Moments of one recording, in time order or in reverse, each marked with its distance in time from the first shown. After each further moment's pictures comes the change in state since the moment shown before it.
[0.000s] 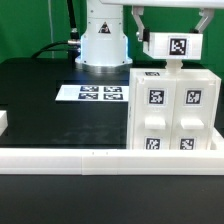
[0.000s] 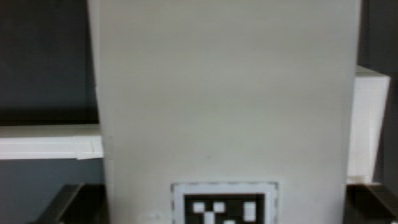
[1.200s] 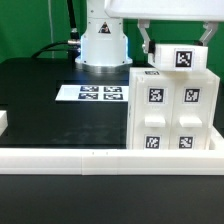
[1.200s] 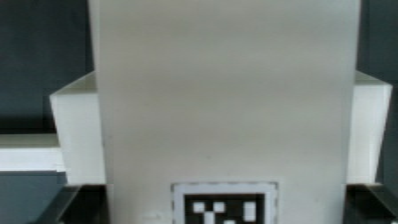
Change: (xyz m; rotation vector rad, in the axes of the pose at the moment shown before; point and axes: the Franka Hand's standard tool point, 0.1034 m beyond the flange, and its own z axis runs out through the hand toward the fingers) arm -0.006 -0.004 0.016 0.000 0.013 -0.006
